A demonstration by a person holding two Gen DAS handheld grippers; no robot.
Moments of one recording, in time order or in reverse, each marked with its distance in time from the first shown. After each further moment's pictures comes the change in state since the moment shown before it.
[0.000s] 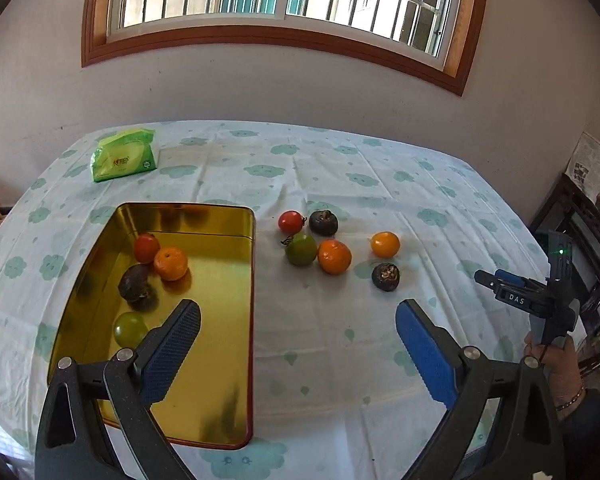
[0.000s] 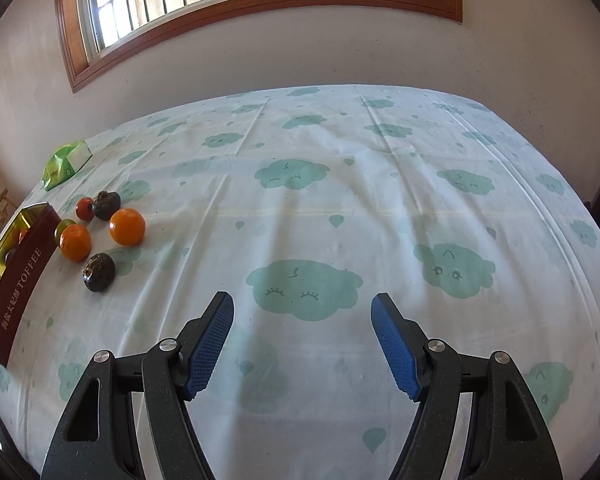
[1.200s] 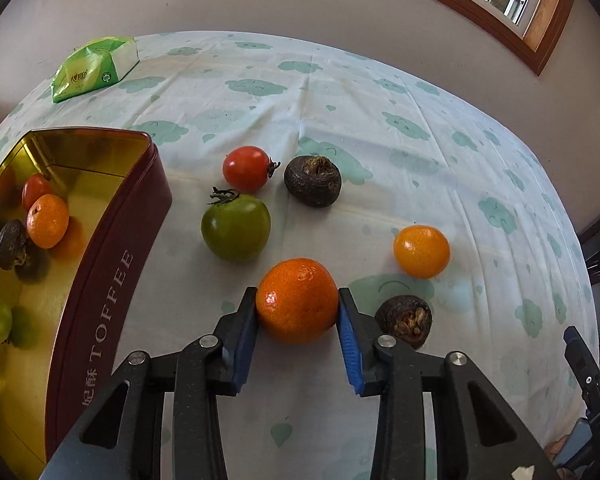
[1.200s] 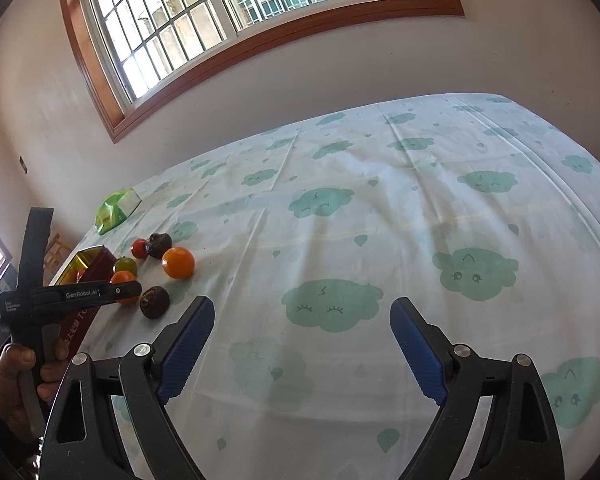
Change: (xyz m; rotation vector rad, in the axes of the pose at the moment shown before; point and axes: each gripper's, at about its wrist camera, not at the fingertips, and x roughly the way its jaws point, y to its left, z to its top) left arm 0.148 -0.042 0.005 -0.184 0.207 0.130; right arm -0.016 -0.006 -0.001 0.073 -0.108 0.185
